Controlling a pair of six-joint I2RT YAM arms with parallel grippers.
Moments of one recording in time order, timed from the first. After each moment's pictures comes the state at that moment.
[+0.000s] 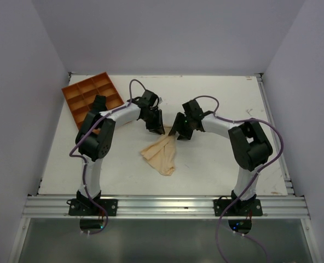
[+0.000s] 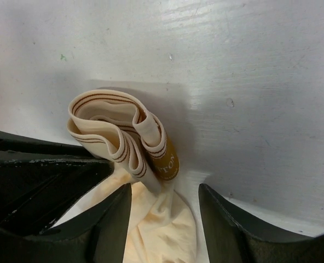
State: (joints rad) left arm -0.50 2.08 1.49 -0.53 0.35 -0.55; right arm 0.50 1.88 1.15 -0.29 -0.20 0.86
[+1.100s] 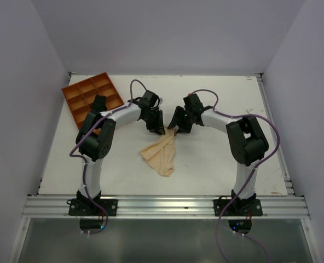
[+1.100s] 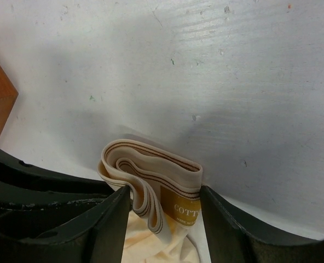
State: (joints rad) left arm -0.51 2.09 1.49 -0.53 0.34 -0.55; right arm 0.46 1.95 1.26 -0.28 -0.23 0.78
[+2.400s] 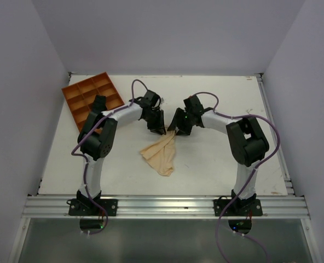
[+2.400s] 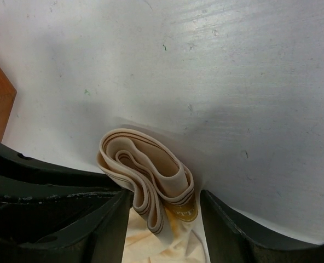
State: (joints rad) left arm -0.52 2.11 1.52 -0.54 0.34 -0.55; right arm 0.46 1.94 1.23 -0.27 -0.26 0.82
